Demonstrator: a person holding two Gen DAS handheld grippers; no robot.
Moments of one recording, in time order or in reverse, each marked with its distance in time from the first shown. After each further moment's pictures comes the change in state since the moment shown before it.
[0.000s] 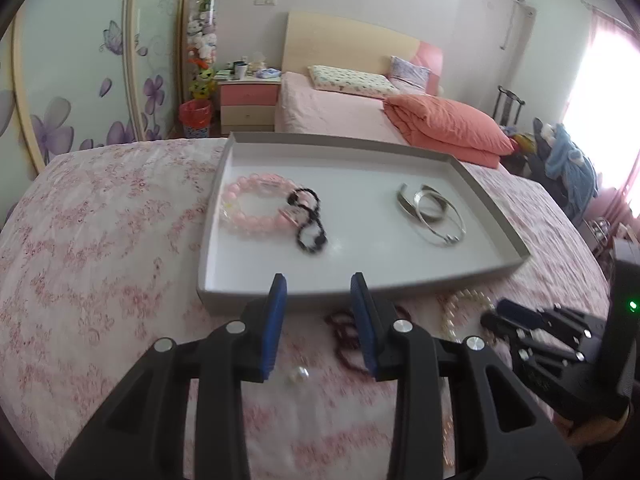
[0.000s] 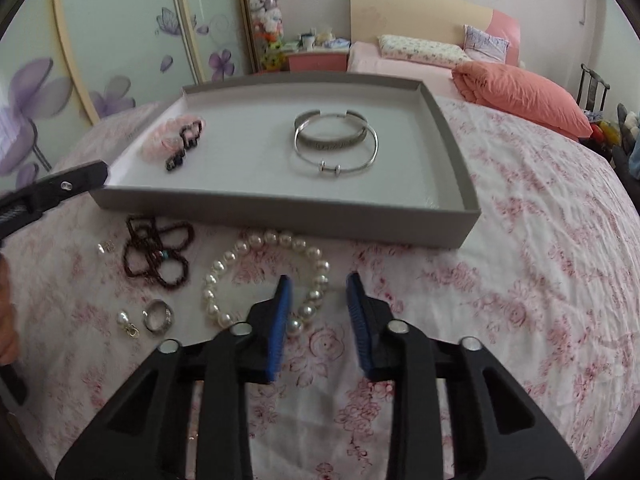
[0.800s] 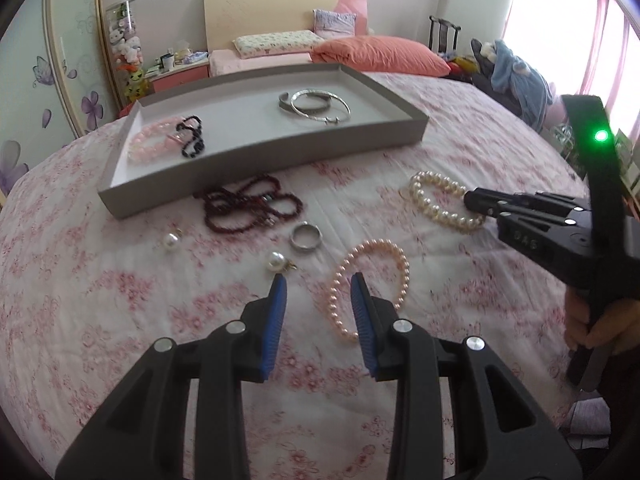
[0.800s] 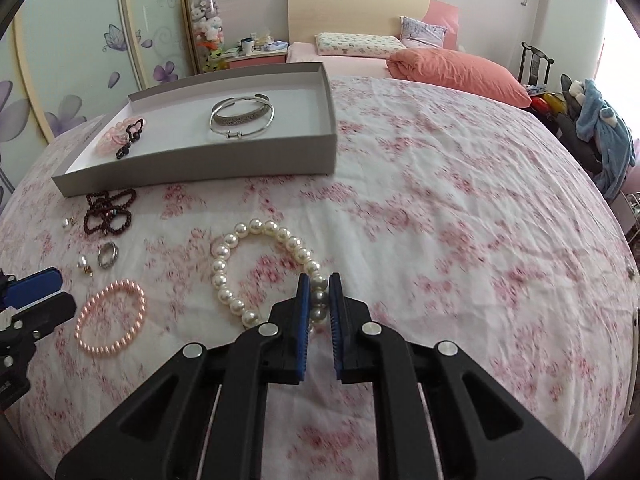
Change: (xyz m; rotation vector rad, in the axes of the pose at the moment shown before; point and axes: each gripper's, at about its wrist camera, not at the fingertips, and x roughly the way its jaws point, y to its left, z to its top) left arm -0.014 -0.079 -0.080 0.252 0.148 -0.095; right arm -0.043 -0.048 -0.053 0.146 -0.001 -0.141
